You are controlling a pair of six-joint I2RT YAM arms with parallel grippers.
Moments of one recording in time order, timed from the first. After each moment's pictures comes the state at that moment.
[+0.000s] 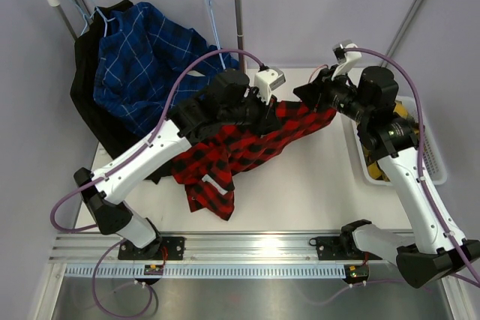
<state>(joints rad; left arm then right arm) -0.89 1.55 1.72 -0.63 0.29 -0.21 0.33 1.11 1.37 -0.41 -0.39 0.24</state>
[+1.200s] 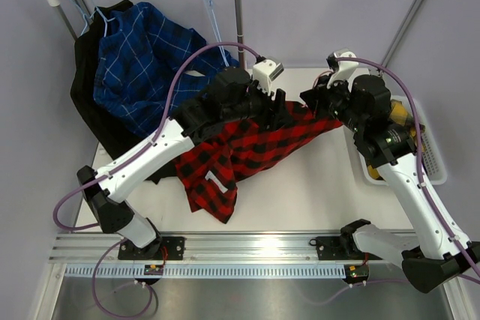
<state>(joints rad) -0.89 1.56 1.71 -0.49 0.17 -0.26 0.41 1.08 1.33 -0.46 -0.11 0.12</state>
